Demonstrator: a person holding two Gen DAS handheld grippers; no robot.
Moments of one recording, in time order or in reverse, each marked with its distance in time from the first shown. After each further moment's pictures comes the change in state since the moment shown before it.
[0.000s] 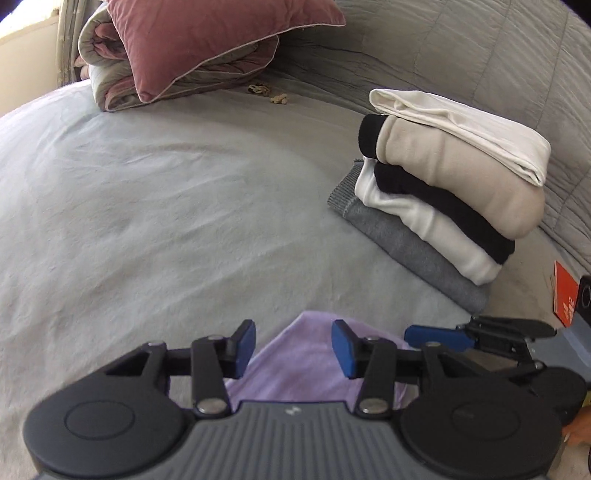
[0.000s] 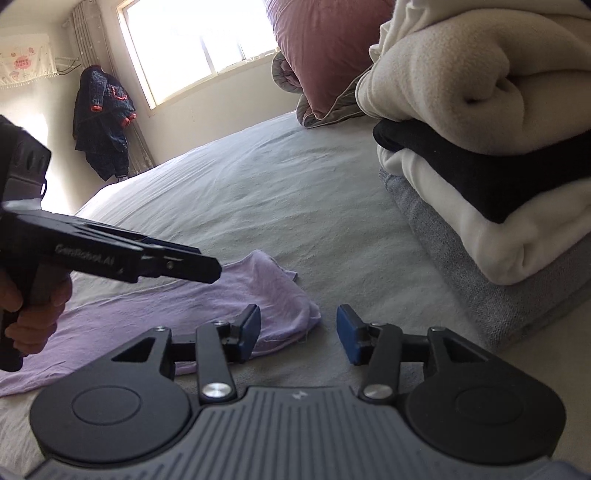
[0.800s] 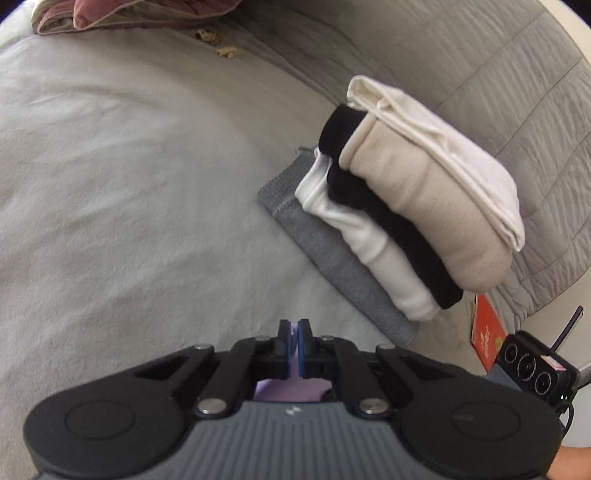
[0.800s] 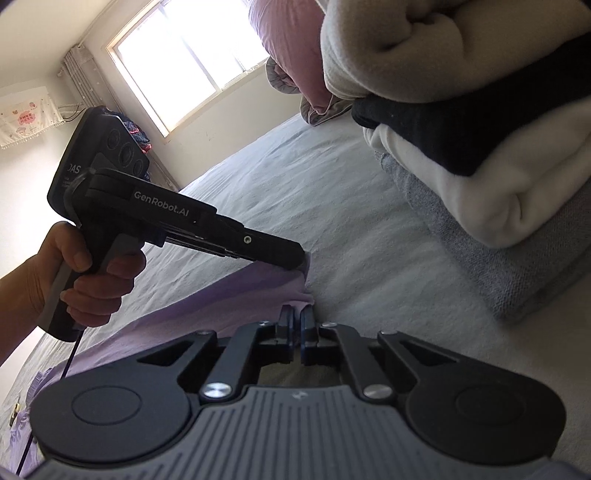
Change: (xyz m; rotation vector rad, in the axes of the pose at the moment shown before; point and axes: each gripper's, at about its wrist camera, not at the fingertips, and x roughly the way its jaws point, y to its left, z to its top) left arm 0.044 -0.004 0.018 -0.139 0.089 -0.316; right arm -0.017 -0.019 -0.002 0.127 -0.022 0.104
